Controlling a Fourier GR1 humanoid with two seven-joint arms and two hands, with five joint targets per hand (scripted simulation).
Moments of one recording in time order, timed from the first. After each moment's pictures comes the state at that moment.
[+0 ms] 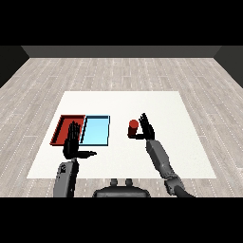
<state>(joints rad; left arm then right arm) 0.02 0.04 0.05 -1.63 0.12 -0.09 -0.46 -0.54 0.00 -0.05 -0.73 -0.29 0.11 -0.48</state>
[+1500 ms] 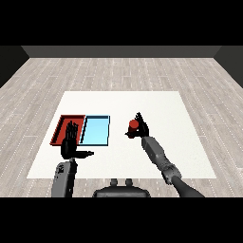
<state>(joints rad) 0.02 0.05 0.07 -1.63 0.14 -0.11 -0.46 -0.74 0.00 0.01 -0.41 -0.38 0.07 -0.58</state>
